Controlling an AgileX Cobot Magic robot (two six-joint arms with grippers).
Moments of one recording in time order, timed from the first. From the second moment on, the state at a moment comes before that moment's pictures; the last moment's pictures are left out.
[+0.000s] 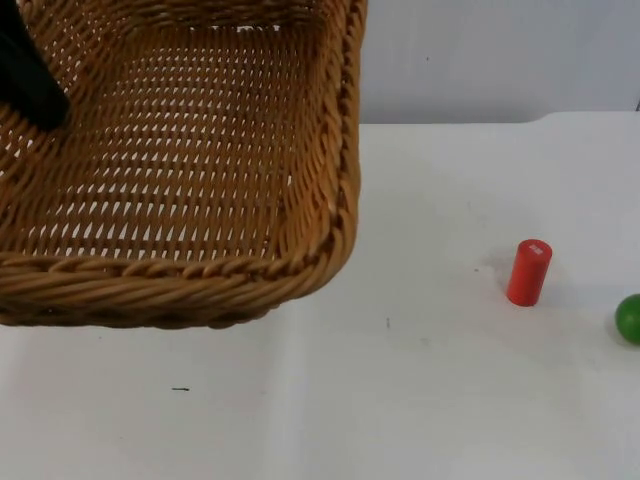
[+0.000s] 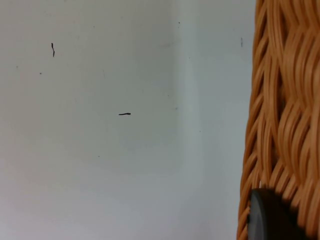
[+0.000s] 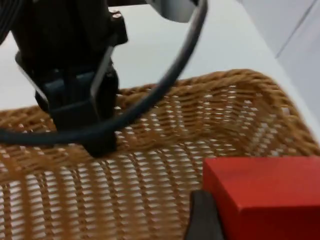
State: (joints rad) right arm 0.79 1.79 -1.88 0.31 0.91 -0.64; left arm -0.05 1.43 -1.18 -0.50 1.22 0.12
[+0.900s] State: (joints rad) right arm 0.79 1.97 -1.88 0.34 0.91 -0.59; left arm -0.05 1.43 -1.18 -0.50 1.22 0.13
